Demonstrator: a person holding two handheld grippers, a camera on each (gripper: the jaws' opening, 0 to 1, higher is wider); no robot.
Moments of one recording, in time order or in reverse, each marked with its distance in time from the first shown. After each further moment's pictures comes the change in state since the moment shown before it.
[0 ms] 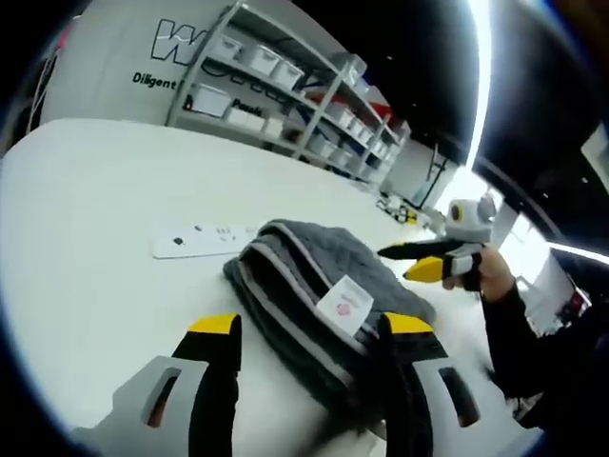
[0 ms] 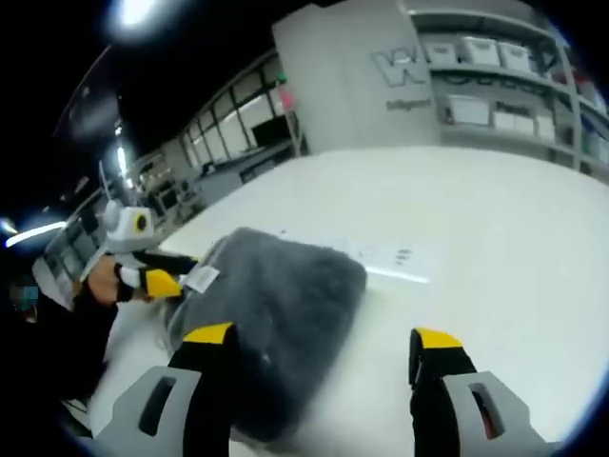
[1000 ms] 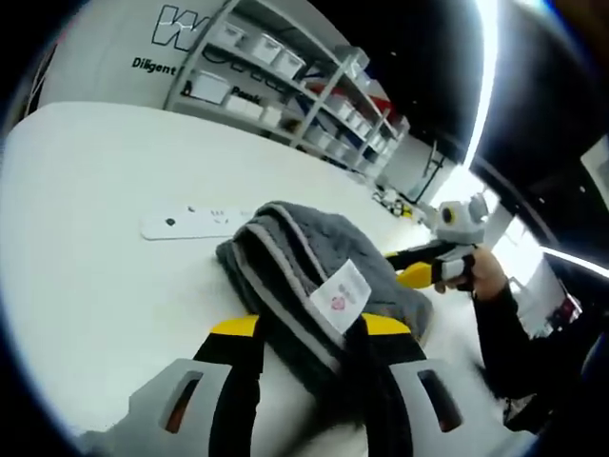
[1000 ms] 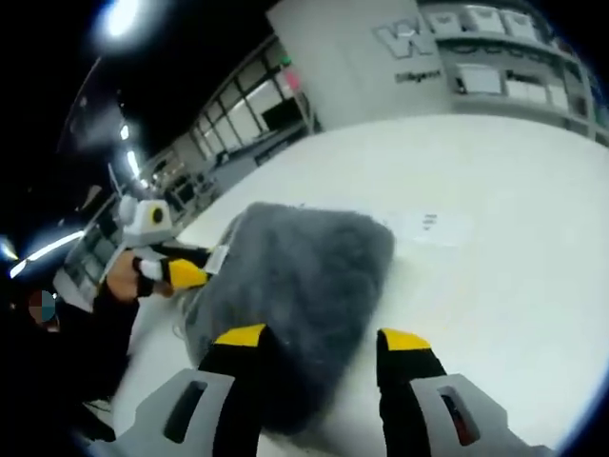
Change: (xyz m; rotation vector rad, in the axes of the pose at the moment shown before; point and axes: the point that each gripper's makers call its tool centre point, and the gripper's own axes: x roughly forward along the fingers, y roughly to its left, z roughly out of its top) left arm 0.006 0.002 -0.007 -0.038 0.047 -0.031; right arm 0.012 0.003 -0.008 0.064 0.081 0.100
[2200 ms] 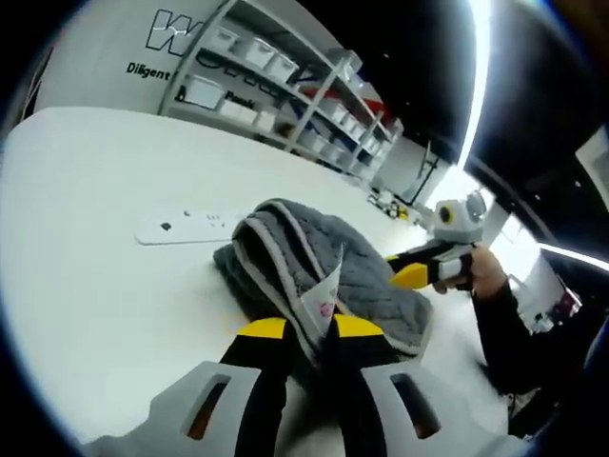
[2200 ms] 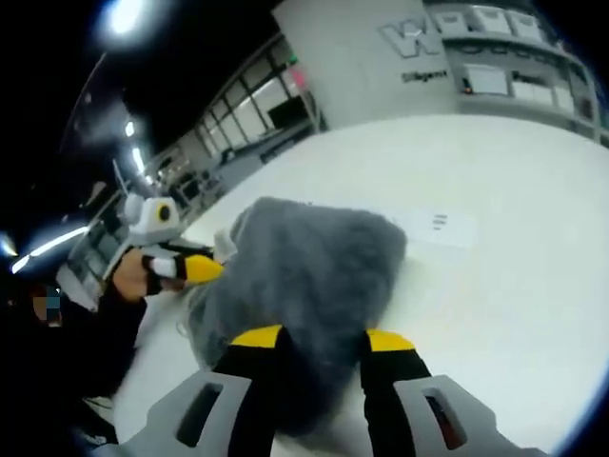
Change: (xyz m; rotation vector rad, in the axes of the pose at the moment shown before) left arm 0.002 0.011 0.009 0.021 -0.024 -0.019; right arm -0.001 0.013 -0.004 -0.014 0.001 0.016
